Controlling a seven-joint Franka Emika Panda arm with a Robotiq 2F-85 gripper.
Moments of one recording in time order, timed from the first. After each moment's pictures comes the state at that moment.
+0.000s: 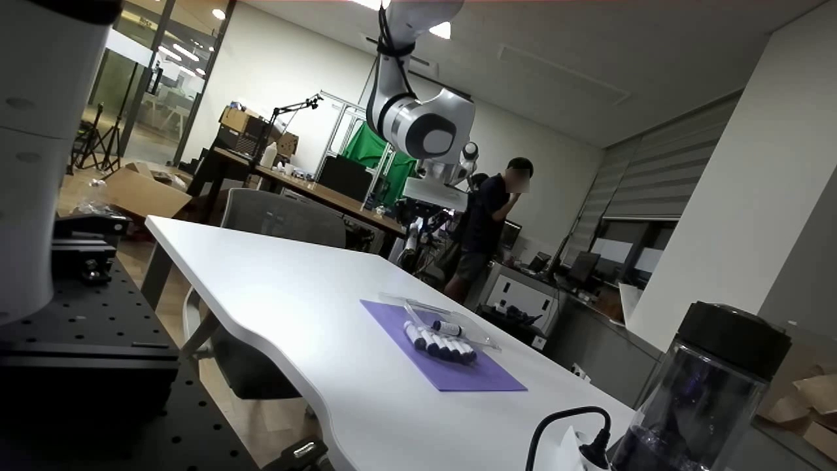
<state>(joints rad) -0.21 0.45 0.31 -2.06 0.17 2.93 -0.85</state>
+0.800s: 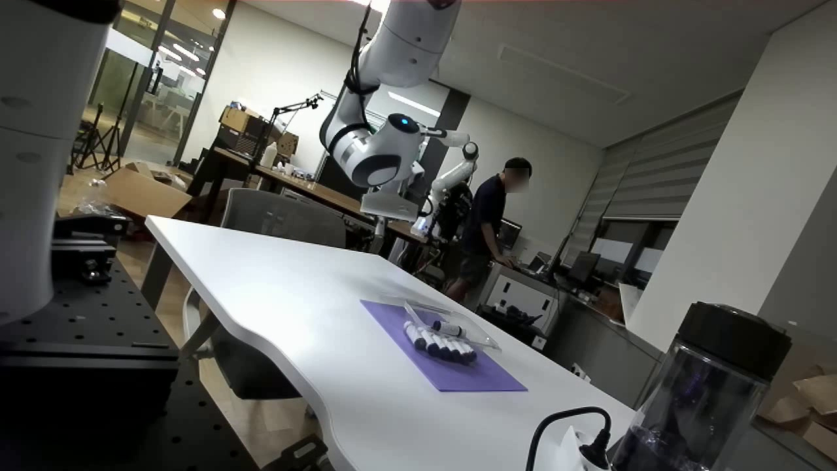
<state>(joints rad) -0.25 0.77 0.59 -1.94 0.07 3.41 -0.87</state>
